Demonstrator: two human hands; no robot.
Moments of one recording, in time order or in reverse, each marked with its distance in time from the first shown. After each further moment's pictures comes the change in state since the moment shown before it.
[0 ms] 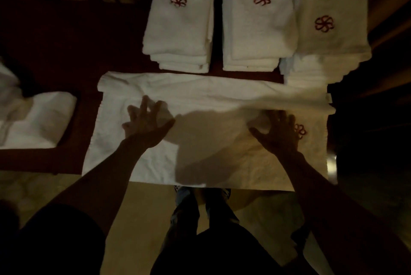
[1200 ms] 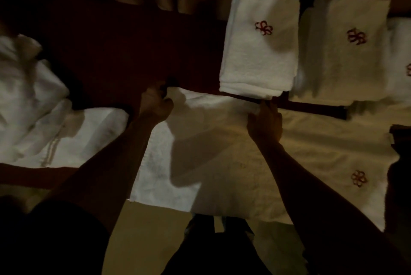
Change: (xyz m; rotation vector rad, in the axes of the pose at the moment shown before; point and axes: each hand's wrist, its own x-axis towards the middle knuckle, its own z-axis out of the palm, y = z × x) left_hand 0.131 -0.140 -0.070 -0.609 0.150 -0.081; right_hand 0.052 -0.265 0.020 0.118 0.085 0.119
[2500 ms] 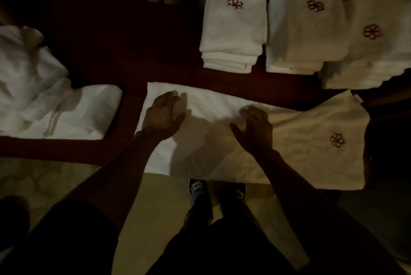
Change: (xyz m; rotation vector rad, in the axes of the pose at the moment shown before) left_hand -0.135 -0.006 0.039 0.346 -0.061 0.357; right_hand -0.102 0.093 0.007 -0.043 0.144 -0.441
